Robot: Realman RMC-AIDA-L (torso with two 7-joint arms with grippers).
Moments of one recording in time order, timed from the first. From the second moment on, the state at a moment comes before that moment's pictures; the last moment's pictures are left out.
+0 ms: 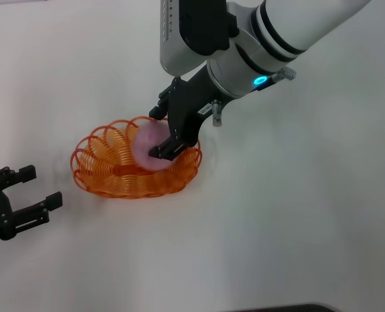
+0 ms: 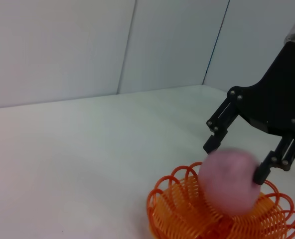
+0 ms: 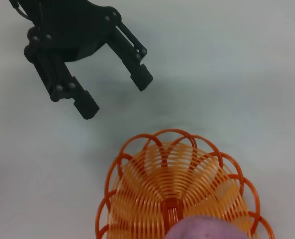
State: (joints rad) left arm -0.22 -2.15 0.39 0.78 2.18 1.68 -1.18; right arm 0.86 2.11 -1.59 -0.94 -2.21 -1.25 1.98
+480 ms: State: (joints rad) left arm -0.23 -2.15 0.39 0.79 2.18 1.68 -1.19; right arm 0.86 2.10 -1.58 -0.94 -2.17 -1.25 1.97
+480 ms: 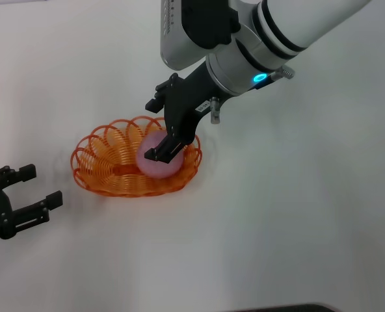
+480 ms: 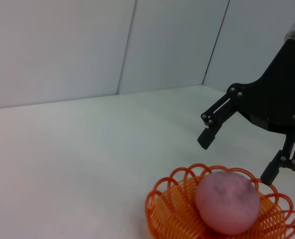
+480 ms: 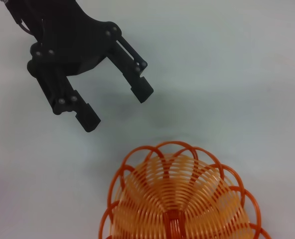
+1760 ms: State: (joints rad) left arm -0.25 -2.15 0.37 0.78 2.15 1.68 -1.20; right arm 0.52 2.09 -1.13 -0.78 -1.61 -1.21 1.35
